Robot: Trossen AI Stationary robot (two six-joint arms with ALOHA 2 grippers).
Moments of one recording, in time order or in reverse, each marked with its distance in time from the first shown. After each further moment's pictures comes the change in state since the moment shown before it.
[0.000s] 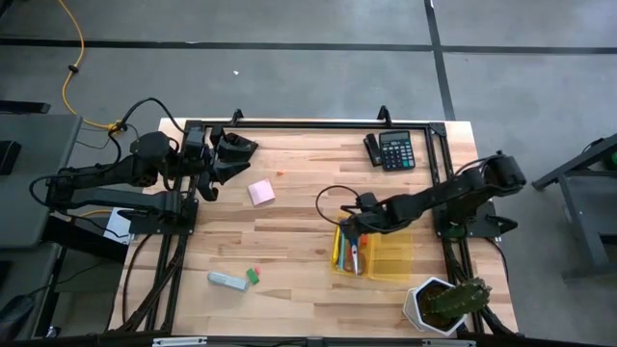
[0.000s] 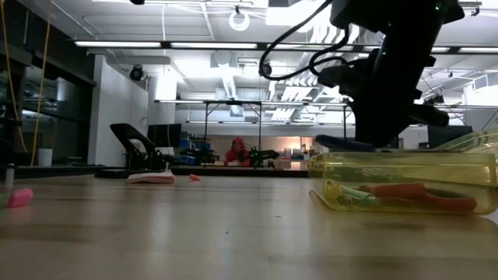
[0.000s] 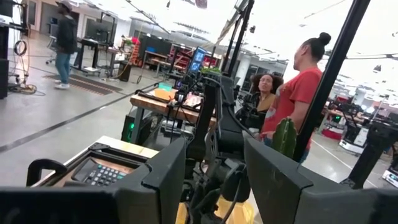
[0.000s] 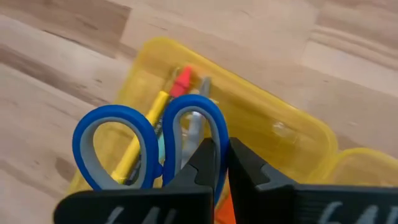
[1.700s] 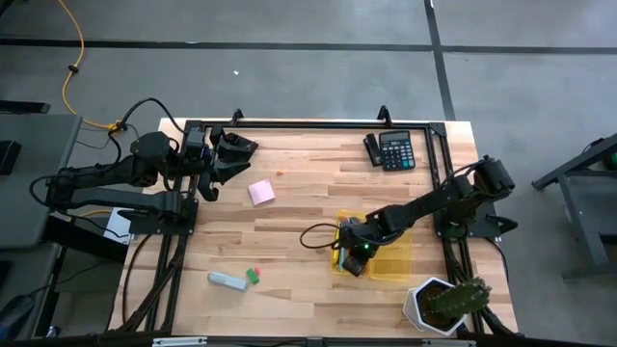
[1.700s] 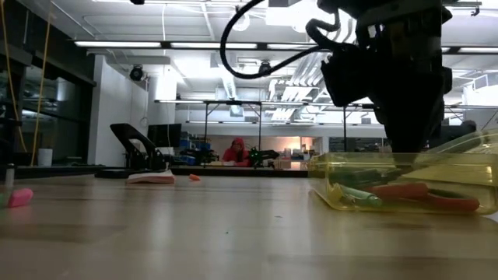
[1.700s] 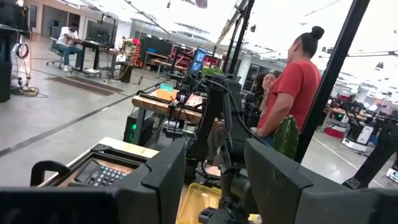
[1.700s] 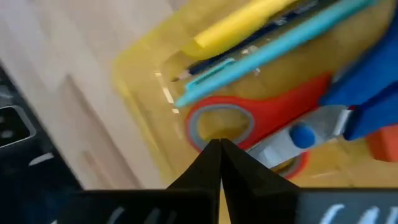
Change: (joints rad) left arm 0.000 0.000 -0.001 0.000 -0.003 0.018; right arm 0.068 0.110 0.066 0.141 -0.509 -0.446
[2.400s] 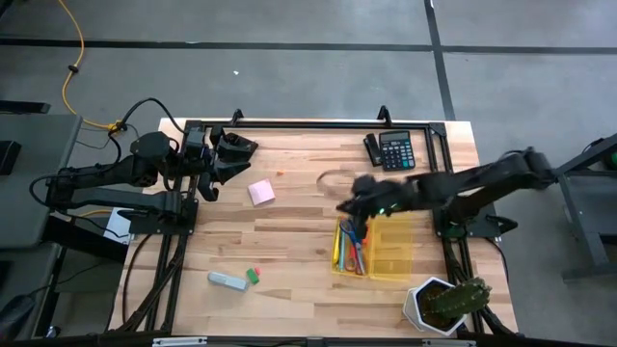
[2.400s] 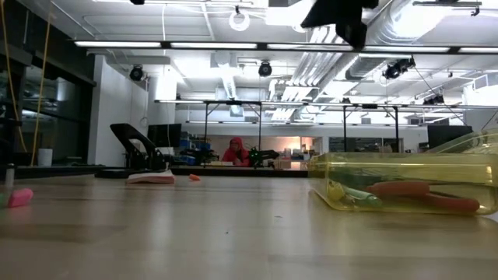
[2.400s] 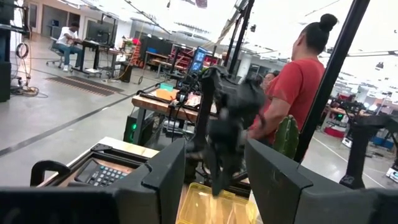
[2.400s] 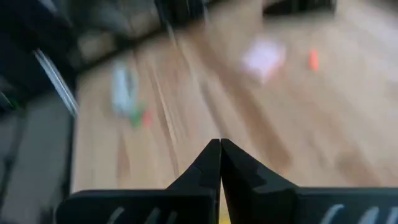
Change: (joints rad) left arm 0.000 0.000 0.000 -0.001 0.000 0.000; right arm -0.112 -0.418 0.041 0.134 0.459 -0.423
